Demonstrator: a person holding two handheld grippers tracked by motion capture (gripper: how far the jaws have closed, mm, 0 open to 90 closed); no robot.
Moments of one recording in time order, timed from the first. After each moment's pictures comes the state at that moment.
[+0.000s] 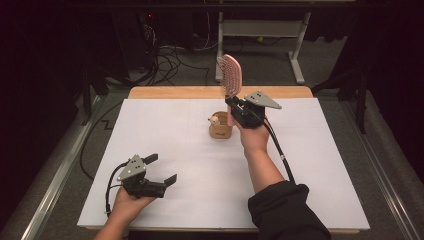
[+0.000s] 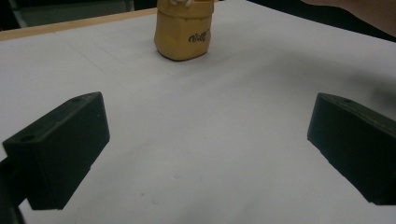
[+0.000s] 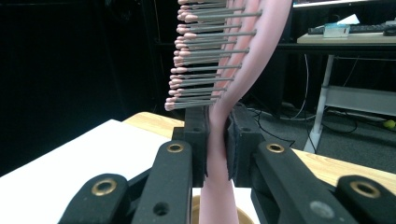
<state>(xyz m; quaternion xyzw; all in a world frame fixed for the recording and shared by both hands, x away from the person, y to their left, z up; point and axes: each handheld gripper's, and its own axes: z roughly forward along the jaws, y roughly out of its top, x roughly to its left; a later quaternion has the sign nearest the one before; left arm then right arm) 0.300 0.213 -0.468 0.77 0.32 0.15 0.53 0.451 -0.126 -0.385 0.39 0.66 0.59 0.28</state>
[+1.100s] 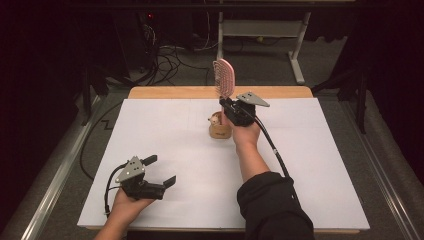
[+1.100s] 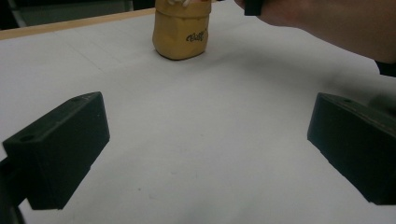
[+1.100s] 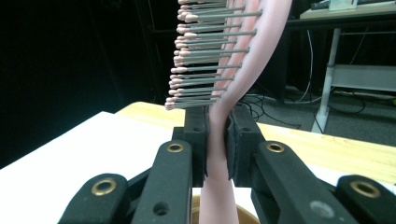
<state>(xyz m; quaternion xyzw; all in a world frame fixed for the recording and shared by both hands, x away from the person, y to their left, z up) 0.295 0.215 -0.467 0.76 0.33 0.16 0.54 0.482 -0.110 -0.420 0.42 0.66 0.58 0.25</state>
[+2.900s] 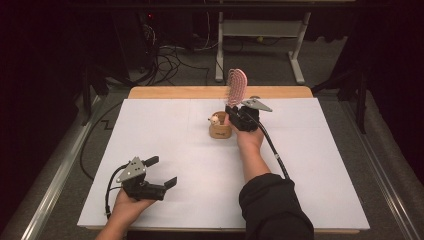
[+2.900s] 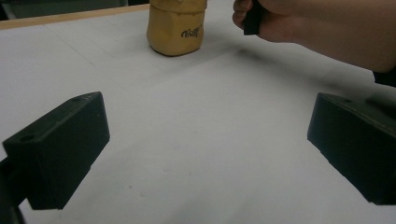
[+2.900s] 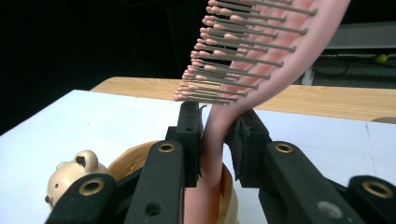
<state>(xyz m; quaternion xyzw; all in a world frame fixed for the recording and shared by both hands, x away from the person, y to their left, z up) 0.295 0.213 -0.470 0.77 0.32 0.14 0.54 0.487 -0.126 -0.449 0.47 0.66 0.54 0.24</state>
